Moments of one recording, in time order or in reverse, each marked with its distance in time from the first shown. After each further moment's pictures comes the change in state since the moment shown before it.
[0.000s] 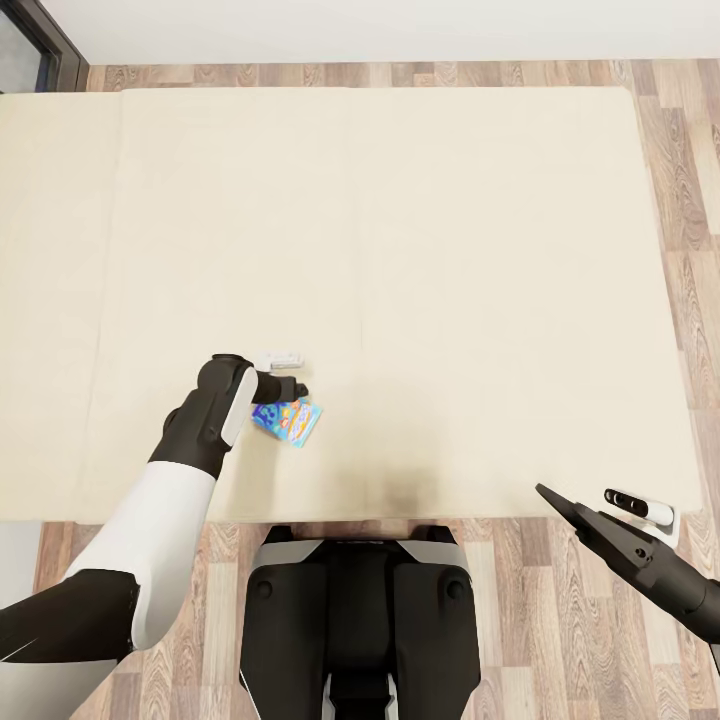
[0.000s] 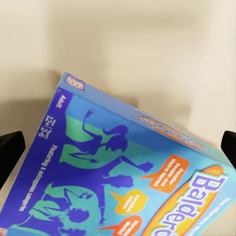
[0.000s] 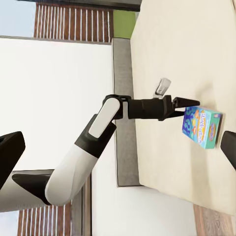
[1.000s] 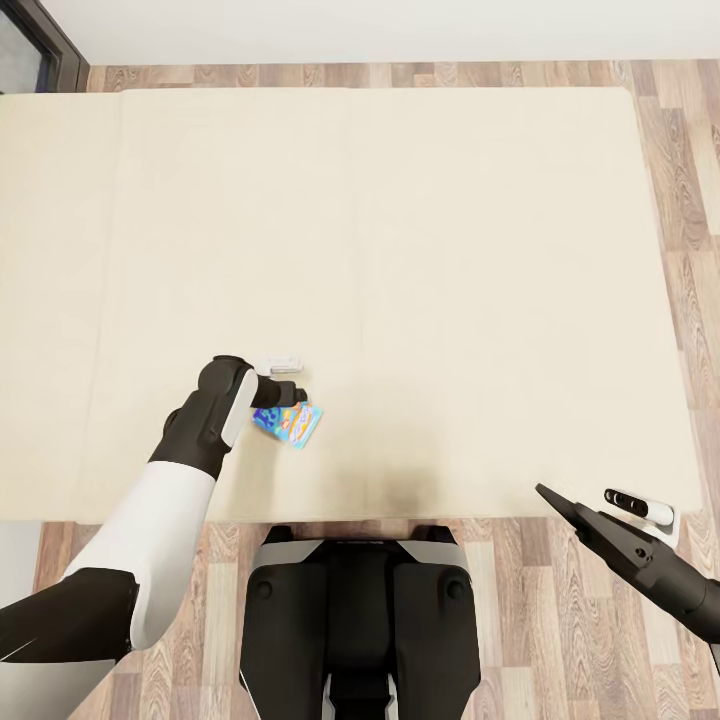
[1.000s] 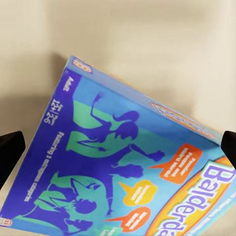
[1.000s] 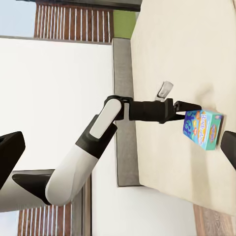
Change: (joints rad) left arm -0.001 0.005 -0.006 0.017 0.001 0.024 0.001; right arm -0.001 0.000 0.000 0.000 0.000 0.000 0.000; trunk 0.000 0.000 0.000
